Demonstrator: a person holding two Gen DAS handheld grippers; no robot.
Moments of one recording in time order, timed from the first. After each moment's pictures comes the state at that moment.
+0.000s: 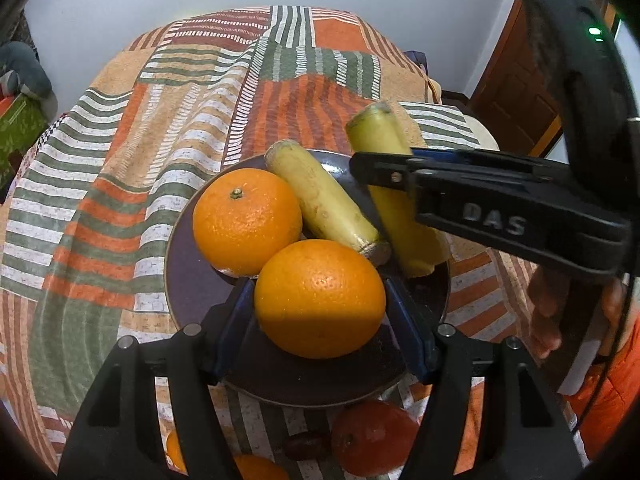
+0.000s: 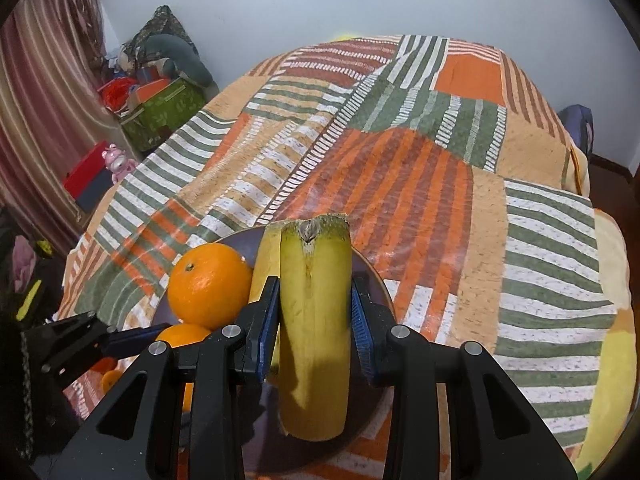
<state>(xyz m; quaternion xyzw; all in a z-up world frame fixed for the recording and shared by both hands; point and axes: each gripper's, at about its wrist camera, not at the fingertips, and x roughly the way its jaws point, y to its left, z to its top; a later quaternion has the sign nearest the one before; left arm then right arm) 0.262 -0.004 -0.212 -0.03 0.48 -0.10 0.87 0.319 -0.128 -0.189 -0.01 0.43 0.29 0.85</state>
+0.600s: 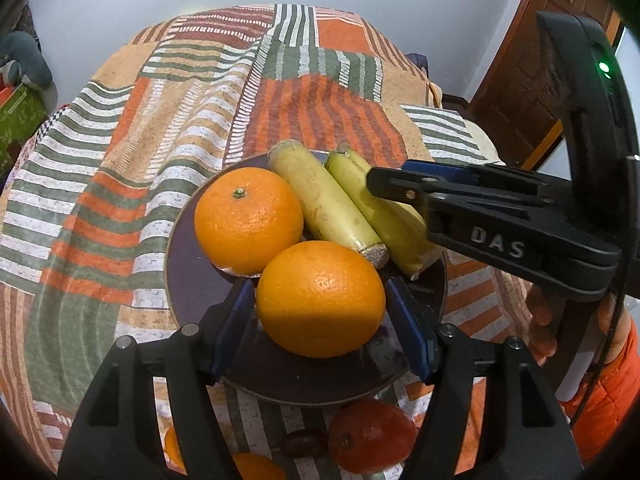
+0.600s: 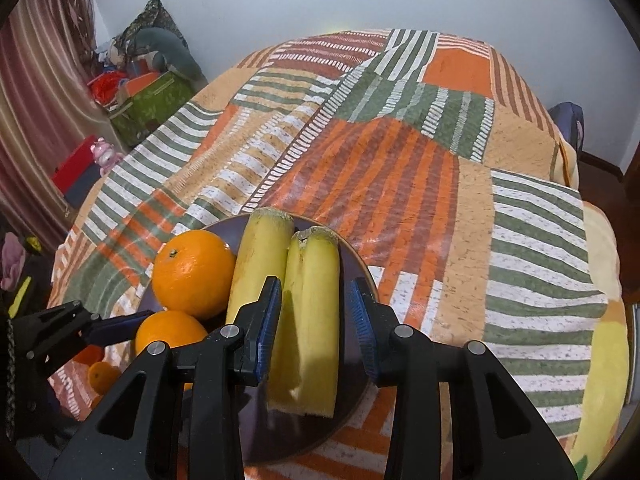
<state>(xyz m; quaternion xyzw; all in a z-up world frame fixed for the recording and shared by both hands) 0.261 0.000 -0.209 -0.04 0.48 -0.09 0.87 0.316 -0.139 -0.187 -0.03 0.44 0.27 0.86</state>
